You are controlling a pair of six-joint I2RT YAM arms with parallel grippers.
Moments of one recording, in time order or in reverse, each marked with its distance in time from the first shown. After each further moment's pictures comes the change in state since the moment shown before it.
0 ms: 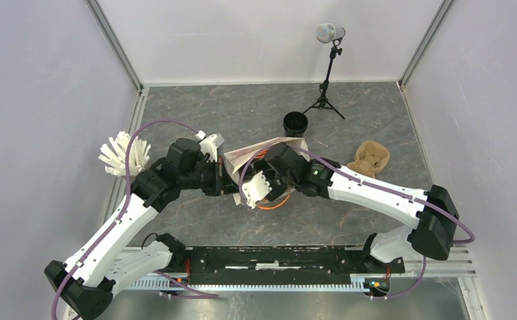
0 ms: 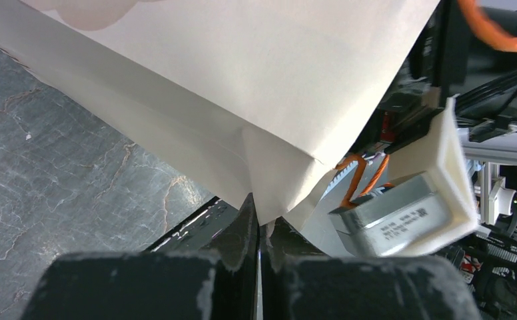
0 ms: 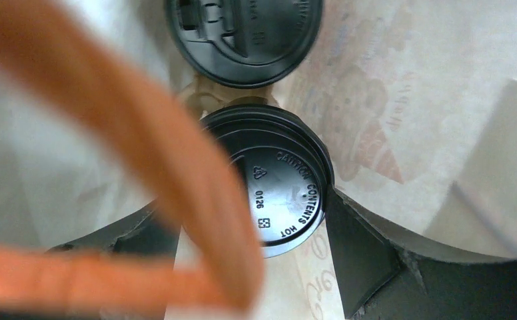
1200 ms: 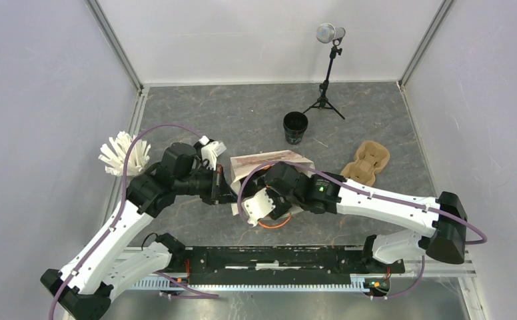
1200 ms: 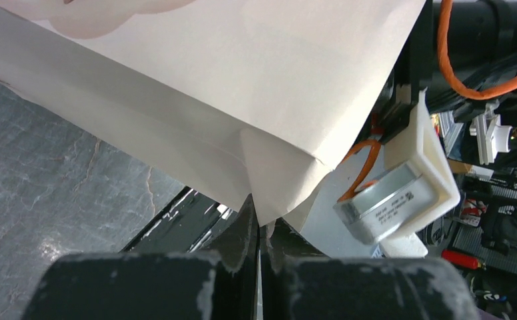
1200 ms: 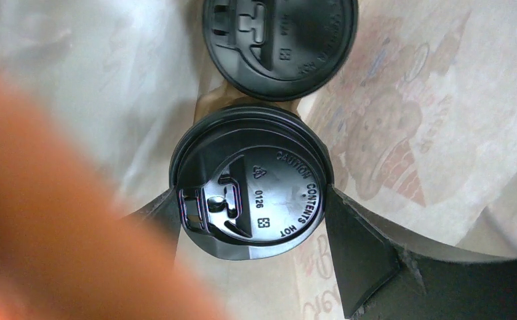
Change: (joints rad) left arm 0.000 -0.057 -0.006 -0.043 0.139 0.095; right arm 0.148 -0.075 -0.014 -0.147 0.089 0.179
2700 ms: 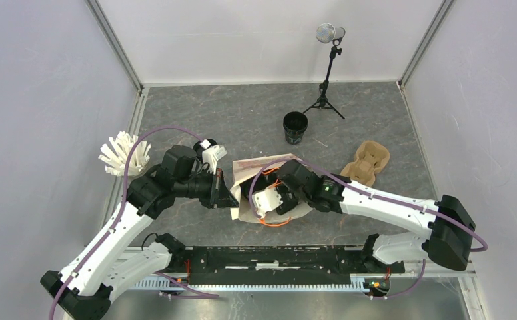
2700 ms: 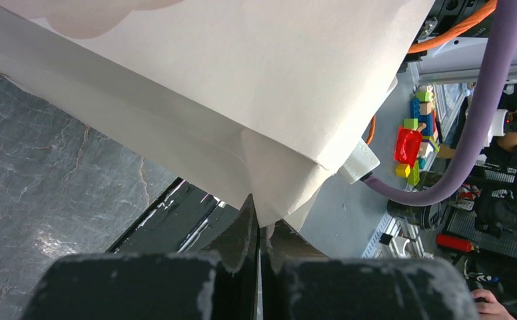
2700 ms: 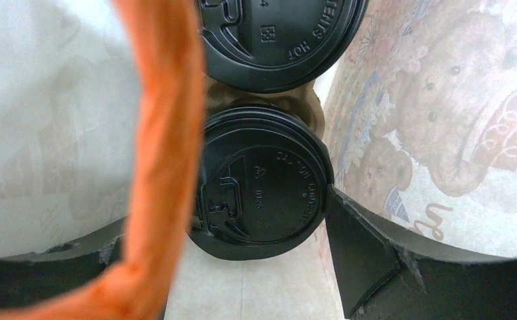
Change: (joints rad) left arm 0.000 -0.016 -0.021 -0.036 0.042 0.025; right arm -0.127 -0.051 -0.204 0.192 -0.062 0.002
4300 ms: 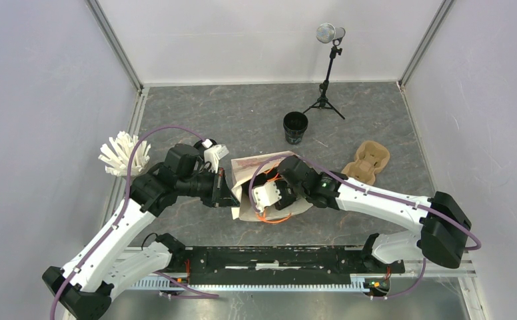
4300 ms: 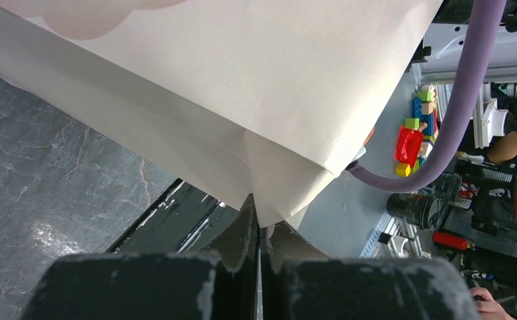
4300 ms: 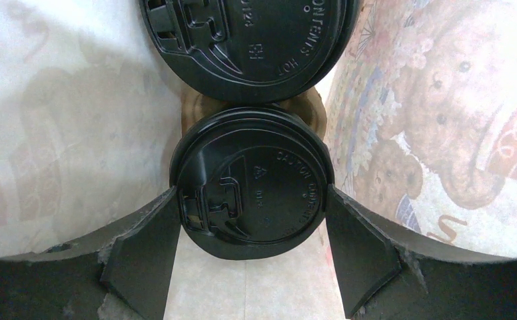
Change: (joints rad) left arm 0.000 0.028 0.000 0.005 0.001 0.000; right arm -0.052 0.042 -0.017 0.083 -0.026 -0.020
